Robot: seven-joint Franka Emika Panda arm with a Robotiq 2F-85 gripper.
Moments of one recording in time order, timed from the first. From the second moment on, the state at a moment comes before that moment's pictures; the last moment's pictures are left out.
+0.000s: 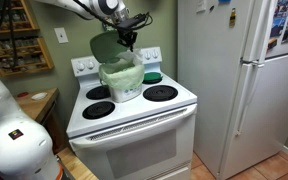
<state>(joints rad) 0.10 -0.17 0.09 -1.90 -0.01 2.14 -1.06</state>
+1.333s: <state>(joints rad) 0.07 -0.14 0.05 -2.07 -0.36 2.10 -0.86</state>
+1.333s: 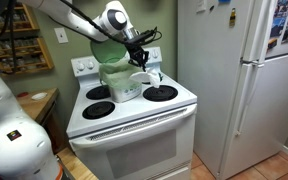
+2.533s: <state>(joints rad) 0.07 -0.10 0.00 -2.18 0.03 2.12 -1.17</state>
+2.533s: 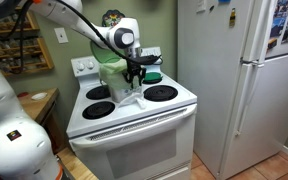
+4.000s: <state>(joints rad) 0.07 -0.25 -0.03 -1.85 0.21 1.73 -1.18</state>
